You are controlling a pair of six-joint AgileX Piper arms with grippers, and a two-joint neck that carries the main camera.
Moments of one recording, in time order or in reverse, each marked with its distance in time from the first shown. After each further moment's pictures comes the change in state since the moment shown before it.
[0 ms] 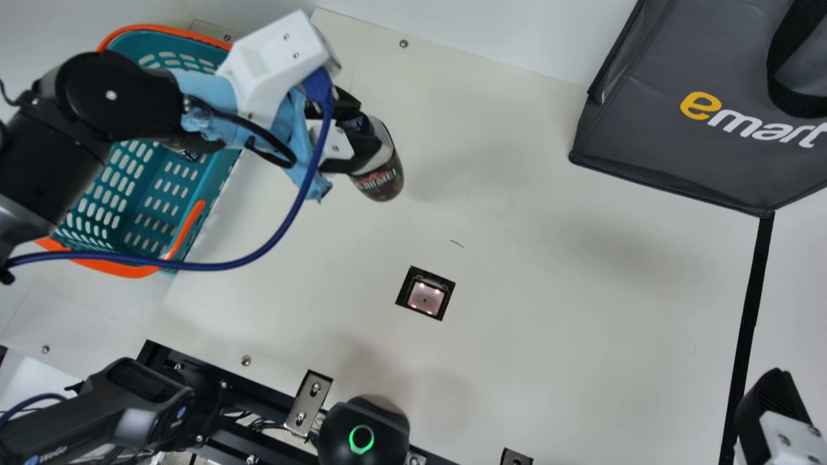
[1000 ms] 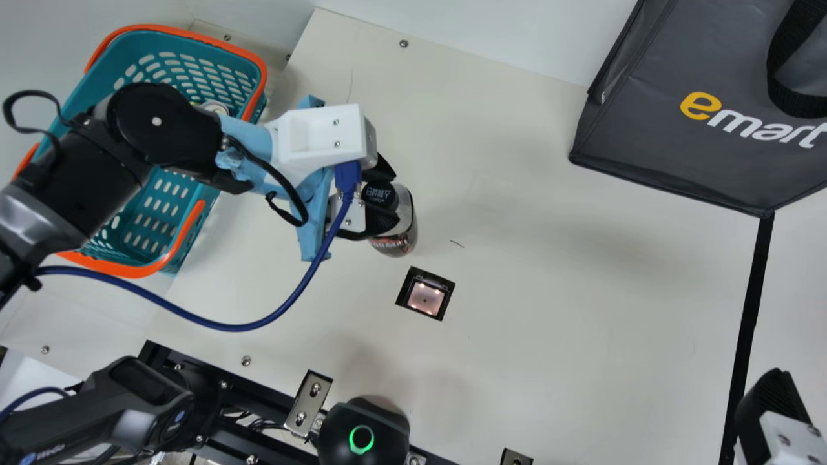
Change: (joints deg) left arm -3.7 1.2 5.0 -4.9 5.4 18.8; right arm 0.0 0.0 0.0 0.0 0.0 0.0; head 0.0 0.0
